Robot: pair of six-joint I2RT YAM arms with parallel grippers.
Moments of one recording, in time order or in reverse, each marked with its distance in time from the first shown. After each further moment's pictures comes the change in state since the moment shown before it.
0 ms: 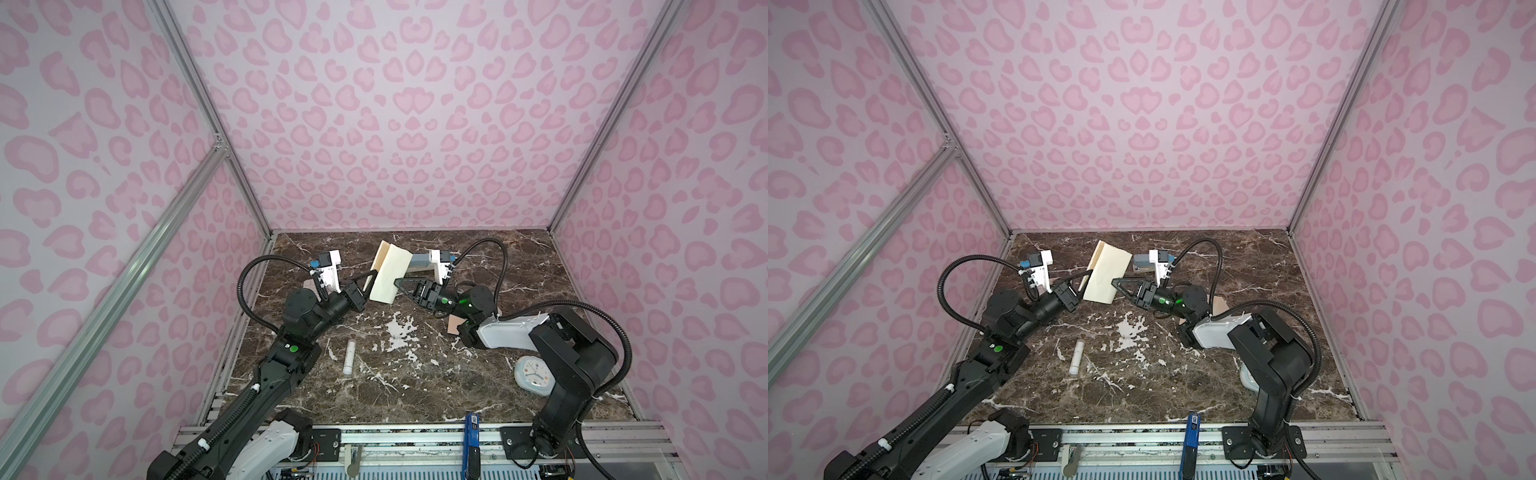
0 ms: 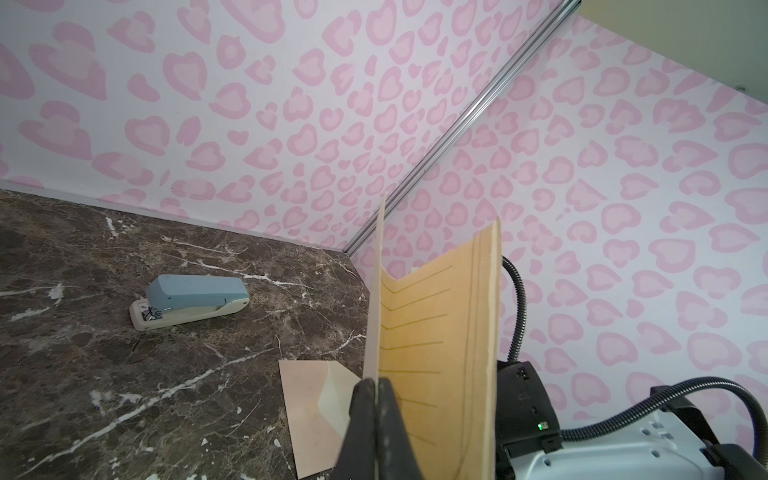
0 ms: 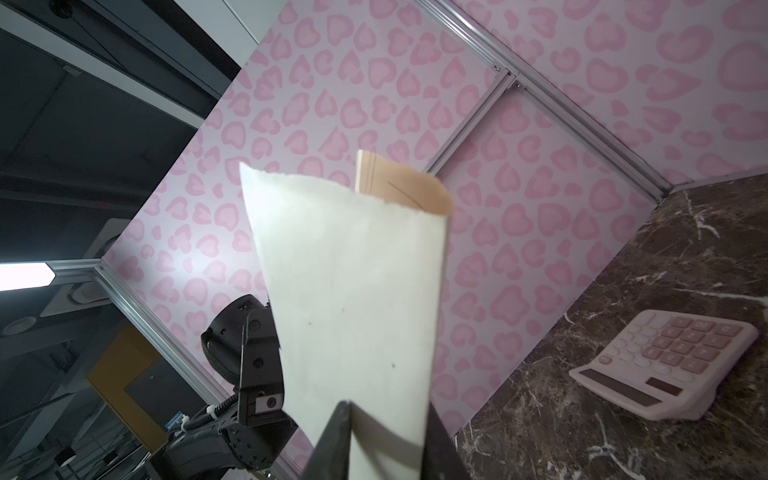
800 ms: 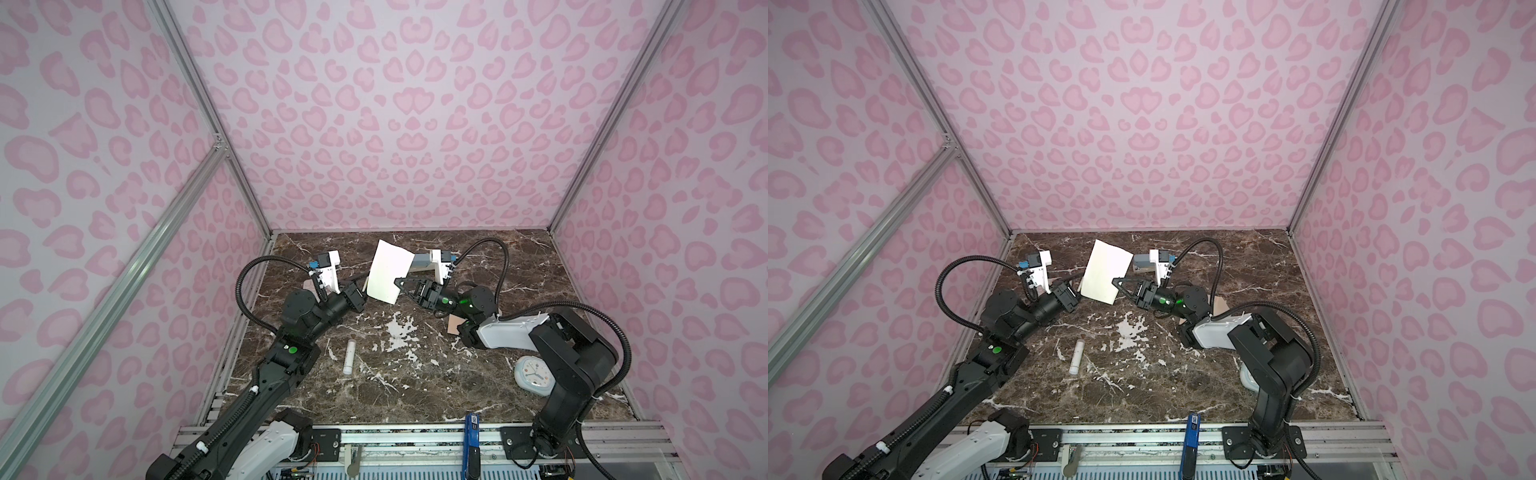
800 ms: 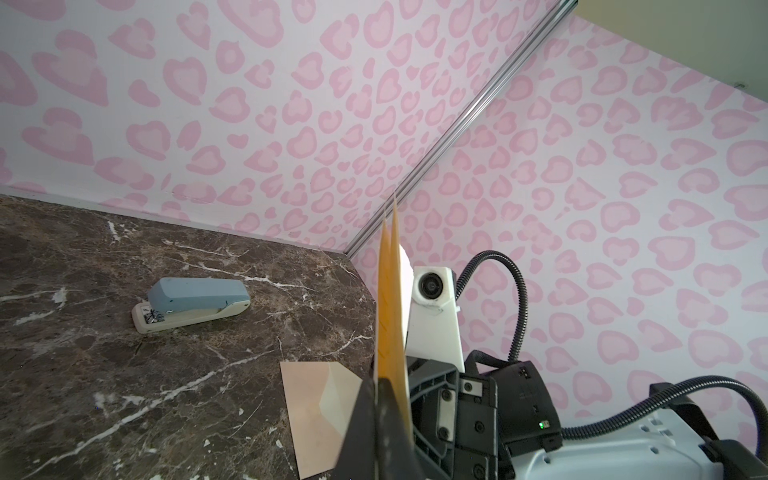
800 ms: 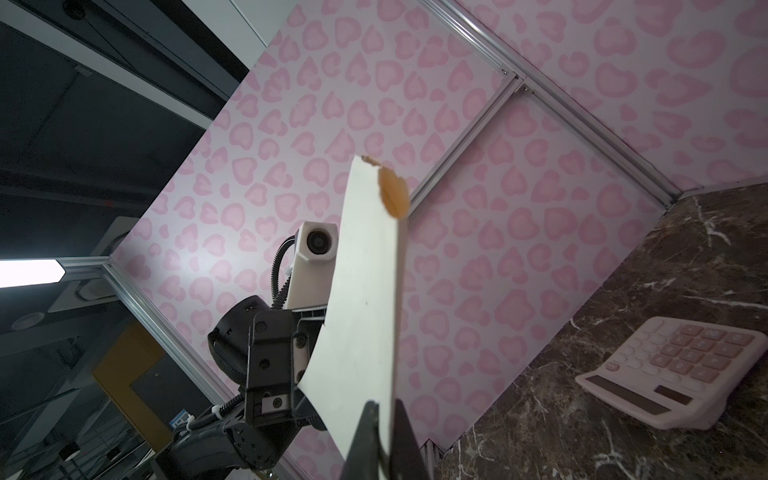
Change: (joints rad) left arm 0.001 -0.013 -0.002 -0.009 -0.001 0.019; right arm 0.000 0.000 0.000 0.019 -0.003 0.007
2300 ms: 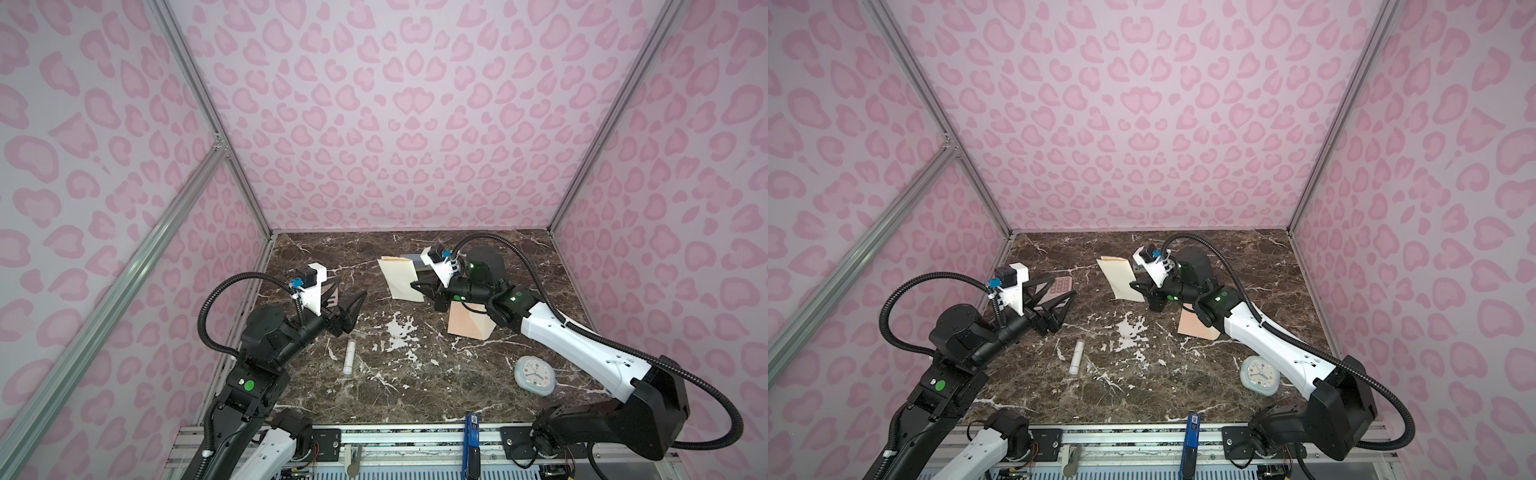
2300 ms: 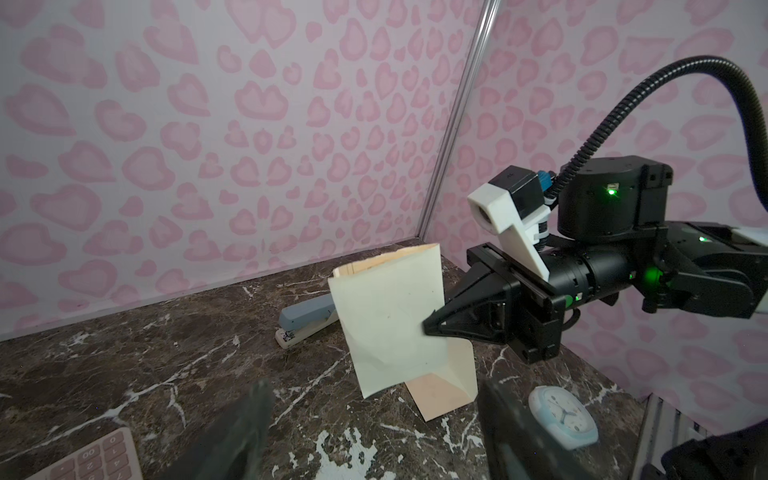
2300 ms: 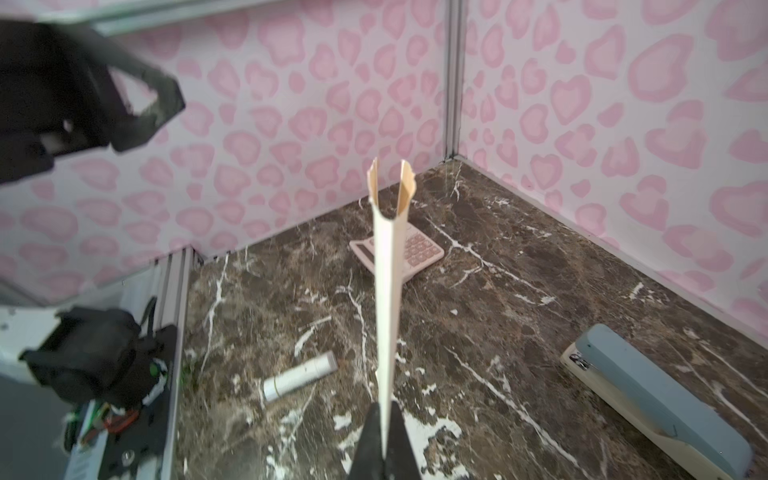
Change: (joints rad) left arm 0.025 -0.281 0.166 -0.559 -0.024 0.571; right arm -0.002 -0.414 0.317 -1.648 0.177 -1.331
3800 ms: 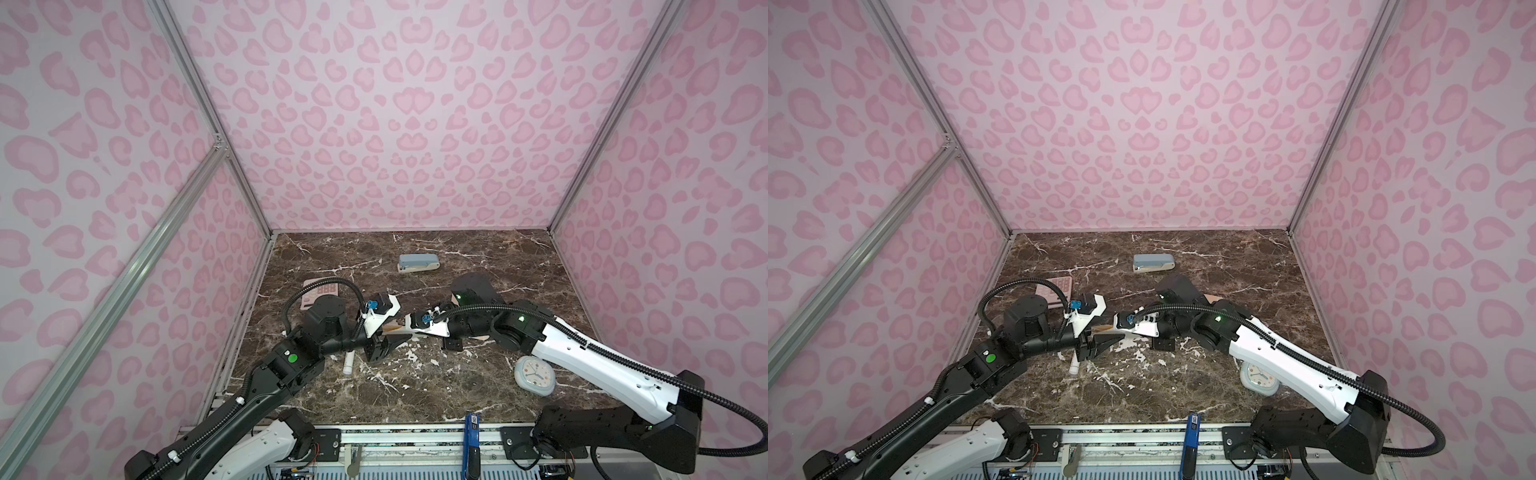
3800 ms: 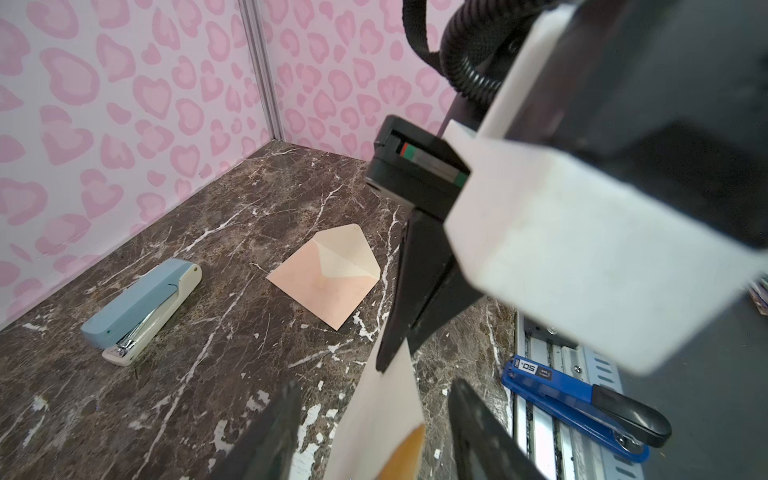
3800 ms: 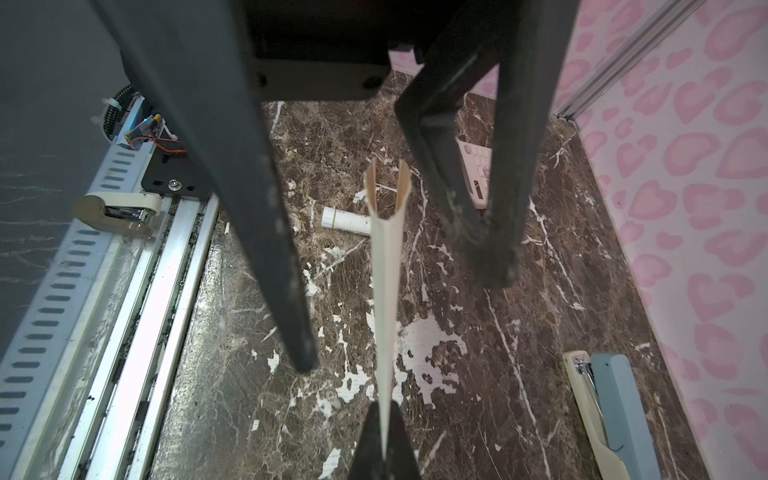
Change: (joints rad) left arm -0.306 0.243 -0.028 -0.018 0.171 0.313; right arm 0.212 -0.092 0.054 -0.451 0.145 -0.523
